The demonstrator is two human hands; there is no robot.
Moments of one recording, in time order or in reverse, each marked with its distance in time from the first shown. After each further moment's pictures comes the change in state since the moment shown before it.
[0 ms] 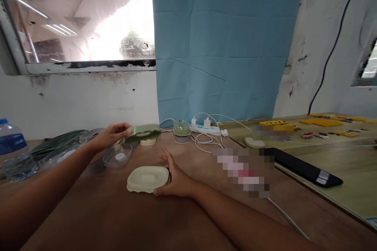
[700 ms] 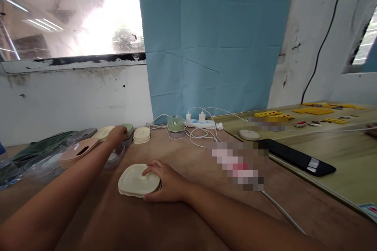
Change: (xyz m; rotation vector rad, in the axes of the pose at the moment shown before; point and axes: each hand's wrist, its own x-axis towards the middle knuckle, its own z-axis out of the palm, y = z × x) left_hand 0.060 -0.090 0.030 0.960 0.060 -0.375; right_hand -0.002 -0.005 0.000 -0.330 -0.090 -0.128
